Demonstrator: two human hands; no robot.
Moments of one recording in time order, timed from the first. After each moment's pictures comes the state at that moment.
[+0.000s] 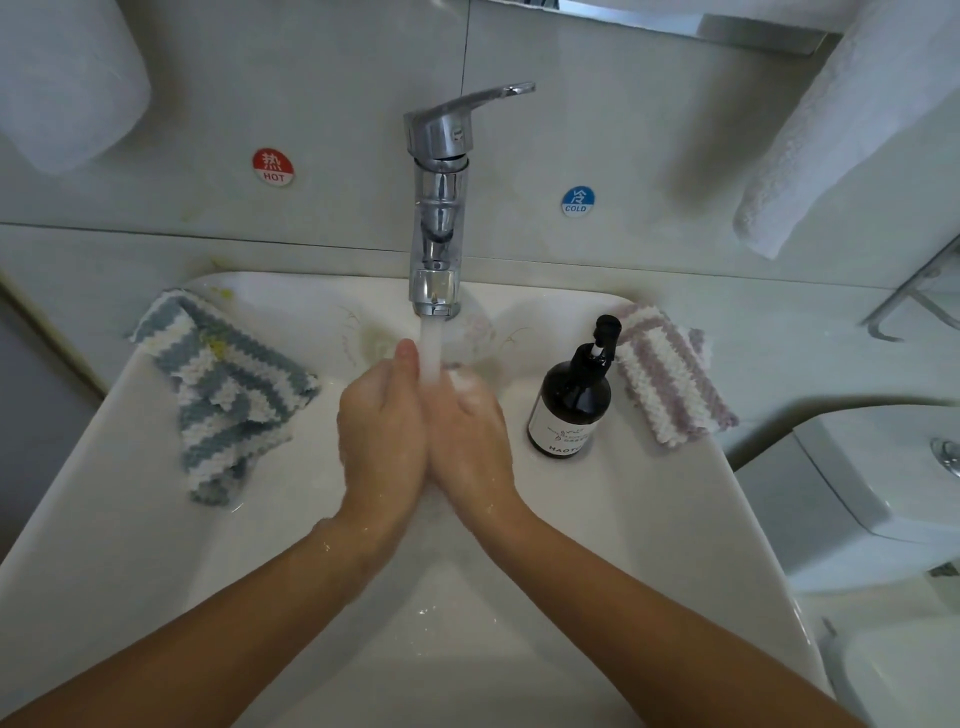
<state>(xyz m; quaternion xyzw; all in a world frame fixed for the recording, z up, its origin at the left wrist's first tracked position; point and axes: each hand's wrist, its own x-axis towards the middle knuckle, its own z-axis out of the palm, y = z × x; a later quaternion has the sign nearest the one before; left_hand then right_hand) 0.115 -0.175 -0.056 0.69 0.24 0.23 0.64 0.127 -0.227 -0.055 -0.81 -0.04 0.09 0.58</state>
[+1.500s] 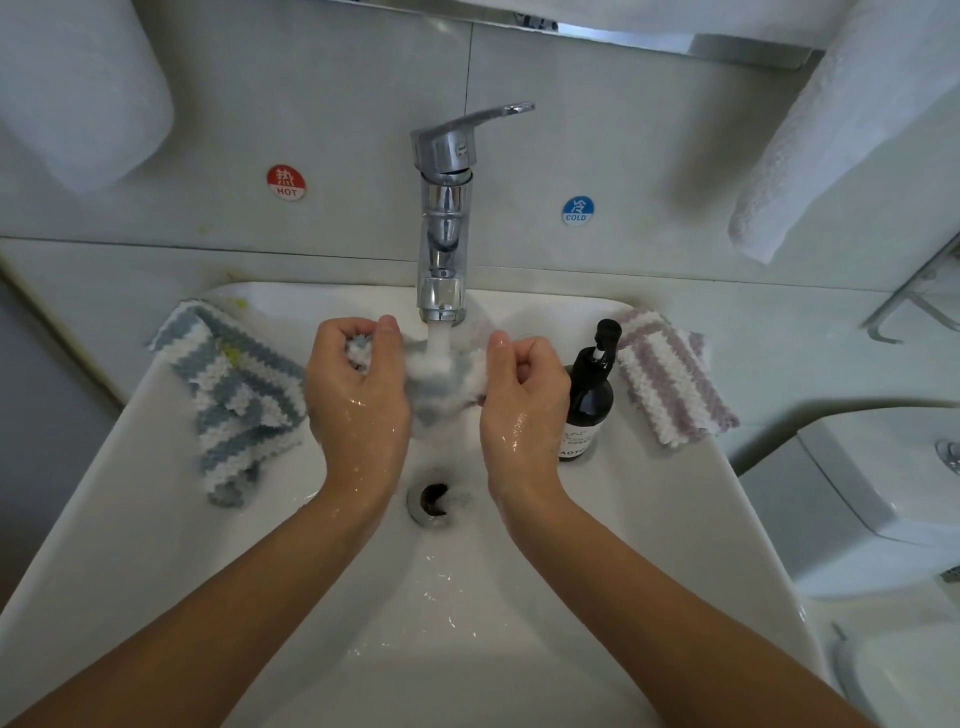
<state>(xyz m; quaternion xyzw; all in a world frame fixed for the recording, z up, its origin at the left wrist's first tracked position) 0.120 -0.153 -0.042 0.68 0.20 0.36 0.61 0.139 -0.243 -0.037 -0.71 0.03 -0.13 0.70</state>
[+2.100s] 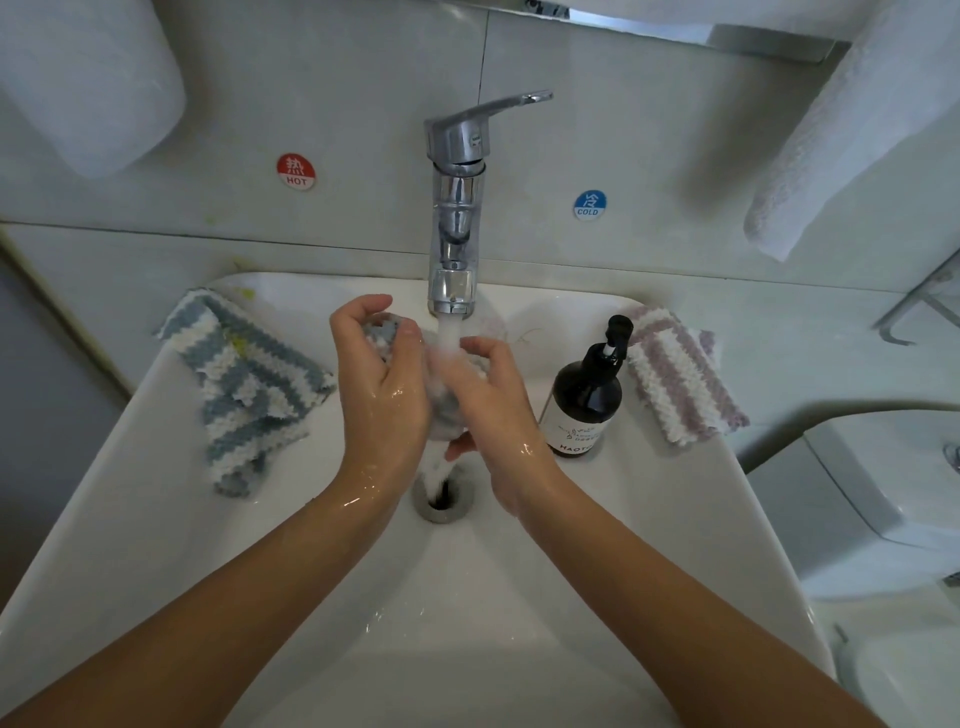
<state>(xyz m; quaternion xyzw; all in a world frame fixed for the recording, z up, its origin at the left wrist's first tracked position) 0.117 -0.158 -0.038 0.67 0.14 0.32 0.65 0.133 -0.244 -0.035 -0.73 -0.04 0.16 0.66</state>
